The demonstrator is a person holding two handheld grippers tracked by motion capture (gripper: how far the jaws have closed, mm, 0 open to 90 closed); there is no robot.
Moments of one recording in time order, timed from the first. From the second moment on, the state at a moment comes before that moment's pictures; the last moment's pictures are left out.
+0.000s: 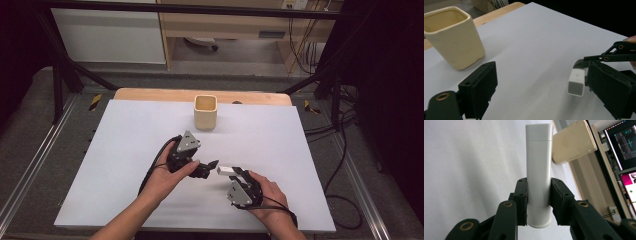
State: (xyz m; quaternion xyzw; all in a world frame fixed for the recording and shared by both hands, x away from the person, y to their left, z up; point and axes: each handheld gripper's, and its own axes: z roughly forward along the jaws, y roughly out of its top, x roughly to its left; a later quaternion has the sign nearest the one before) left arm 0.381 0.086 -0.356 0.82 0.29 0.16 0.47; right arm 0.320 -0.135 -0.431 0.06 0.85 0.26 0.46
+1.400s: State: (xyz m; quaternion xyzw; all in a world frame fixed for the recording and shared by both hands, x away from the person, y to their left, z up) left arm 0.375 0.098 -0.359 0.78 0.31 0.19 0.51; right arm 0.336 -0.166 -0.421 0.20 0.82 0.41 0.35
